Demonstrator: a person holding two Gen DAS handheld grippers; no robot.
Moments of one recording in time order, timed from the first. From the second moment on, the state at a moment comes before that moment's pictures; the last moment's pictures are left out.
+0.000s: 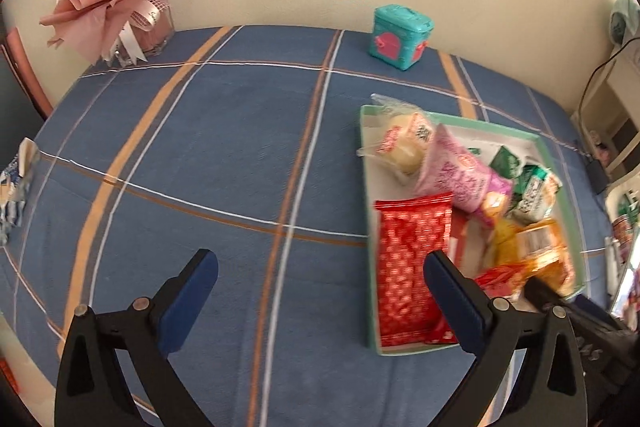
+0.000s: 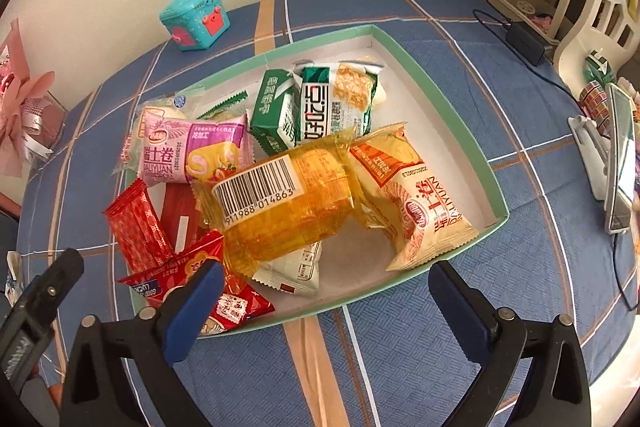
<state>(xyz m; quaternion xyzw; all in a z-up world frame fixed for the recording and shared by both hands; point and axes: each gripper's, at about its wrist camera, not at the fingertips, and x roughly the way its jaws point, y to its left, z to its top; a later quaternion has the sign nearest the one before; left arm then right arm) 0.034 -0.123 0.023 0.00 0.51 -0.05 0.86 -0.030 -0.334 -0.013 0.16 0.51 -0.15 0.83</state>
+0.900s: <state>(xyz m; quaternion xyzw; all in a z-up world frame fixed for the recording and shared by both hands) 0.014 -0.096 0.013 0.04 0.52 0.03 0.85 -0.057 -0.302 0.001 0.12 0.47 -0.13 0.86</state>
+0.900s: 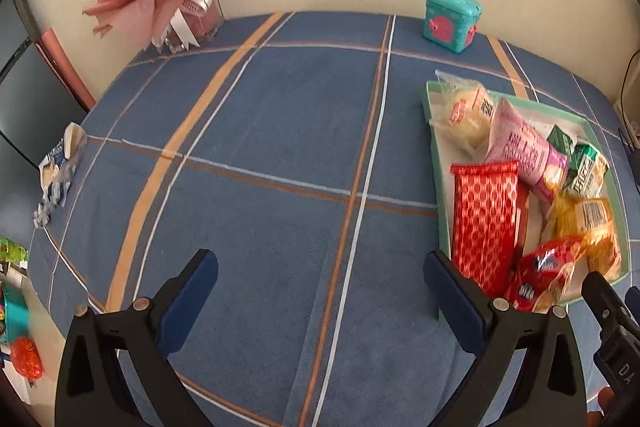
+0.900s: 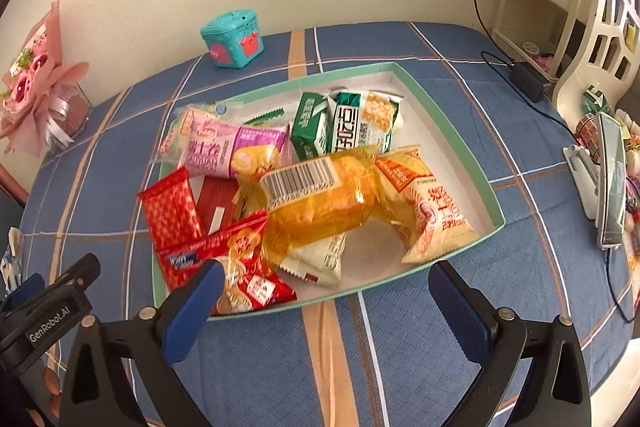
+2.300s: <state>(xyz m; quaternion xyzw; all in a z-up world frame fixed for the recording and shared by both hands) -0.013 -0.096 0.031 0.08 0.52 0.02 0.85 -0.076 -0.282 0.010 0.09 0.46 -0.12 0.88</state>
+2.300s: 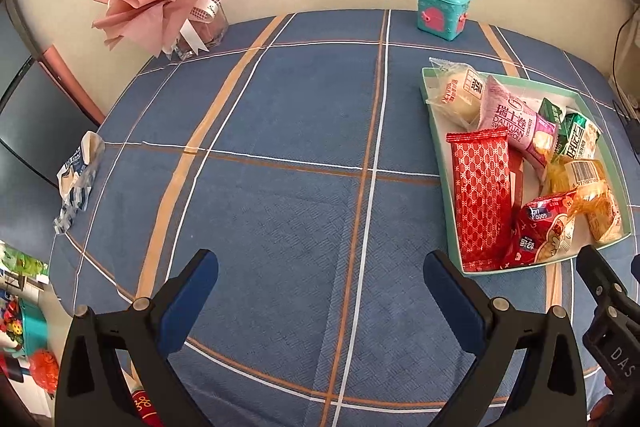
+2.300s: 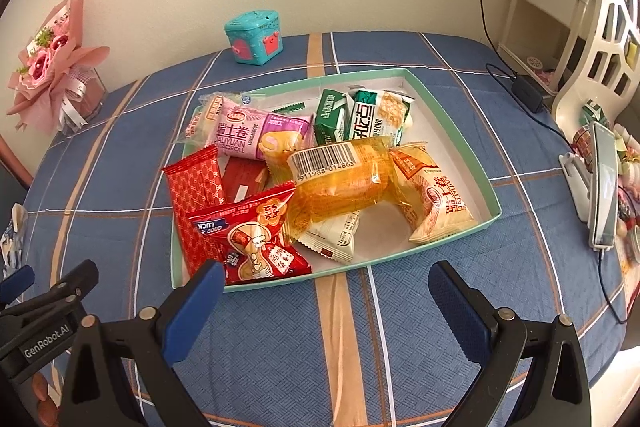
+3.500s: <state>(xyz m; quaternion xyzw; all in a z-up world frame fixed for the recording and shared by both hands) -0.011 -0.092 0.028 0.07 0.53 0.03 0.84 -0.074 -0.278 0.008 0.08 0.47 -0.12 0.87</state>
